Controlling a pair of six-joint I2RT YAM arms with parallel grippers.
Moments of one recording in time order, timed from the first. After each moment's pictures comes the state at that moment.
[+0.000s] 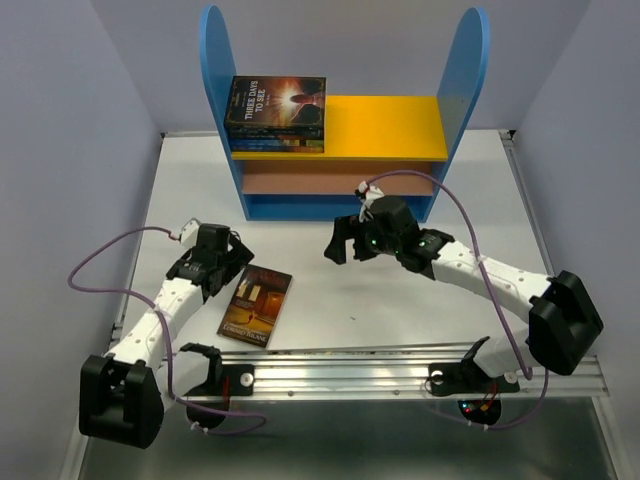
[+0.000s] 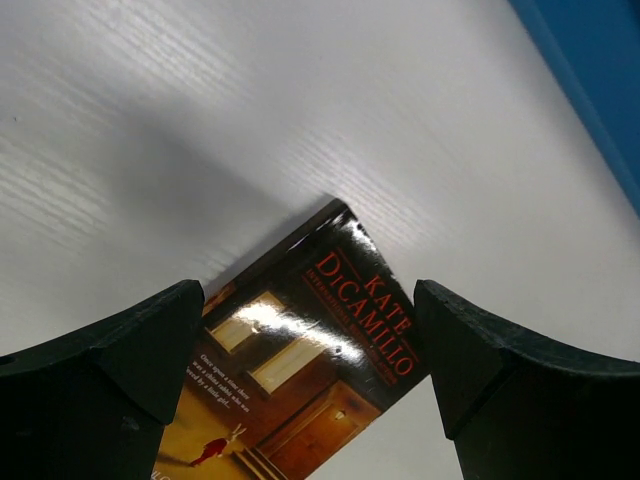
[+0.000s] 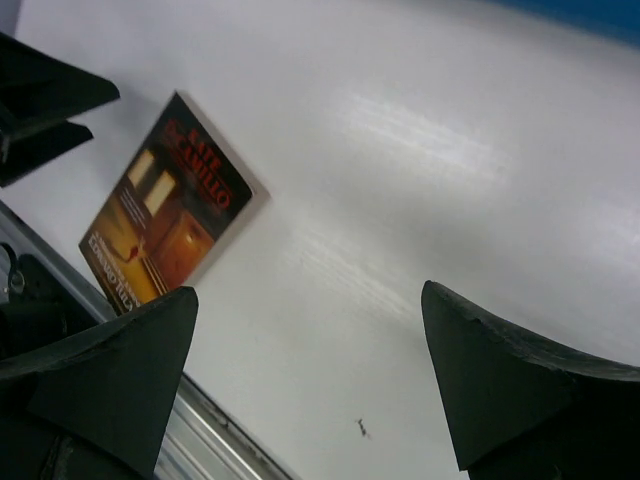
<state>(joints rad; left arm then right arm) -0.22 1.00 0.61 -0.51 -0.25 -0.93 0.74 1.39 0.99 -0.14 -0.12 0.48</state>
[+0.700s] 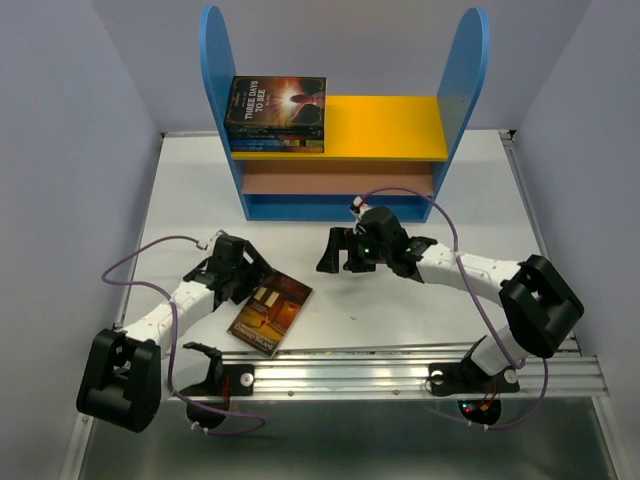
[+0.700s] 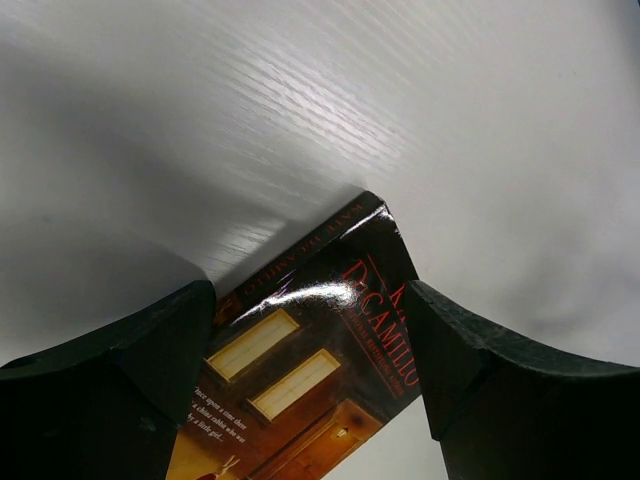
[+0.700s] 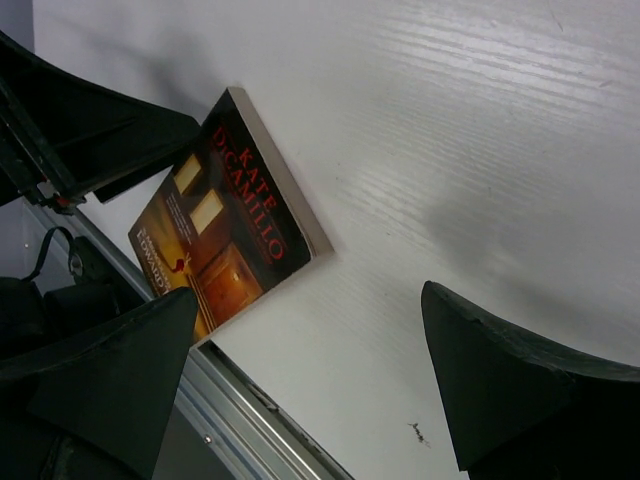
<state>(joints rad) -0.30 1.10 0.46 -0.29 -0.03 -0.98 0.75 1.52 0.88 -0.02 -0.27 0.69</state>
